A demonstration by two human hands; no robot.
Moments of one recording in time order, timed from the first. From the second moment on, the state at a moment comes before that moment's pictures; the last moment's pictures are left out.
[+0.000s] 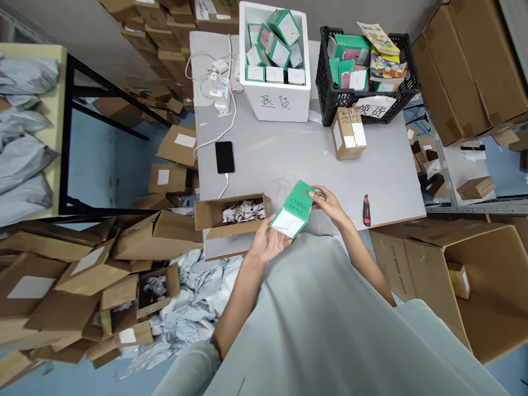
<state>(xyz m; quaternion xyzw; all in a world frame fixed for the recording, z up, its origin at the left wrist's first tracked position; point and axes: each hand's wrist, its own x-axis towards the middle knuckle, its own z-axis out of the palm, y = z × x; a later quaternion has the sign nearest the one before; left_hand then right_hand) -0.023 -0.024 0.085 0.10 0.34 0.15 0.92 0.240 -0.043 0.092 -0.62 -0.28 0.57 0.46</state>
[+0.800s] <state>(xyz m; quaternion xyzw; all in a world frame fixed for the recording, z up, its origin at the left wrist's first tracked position) -0.003 -0.028 0.082 0.40 0.40 0.21 0.80 0.200 -0.044 0.094 -0.54 -0.15 0.60 0.57</state>
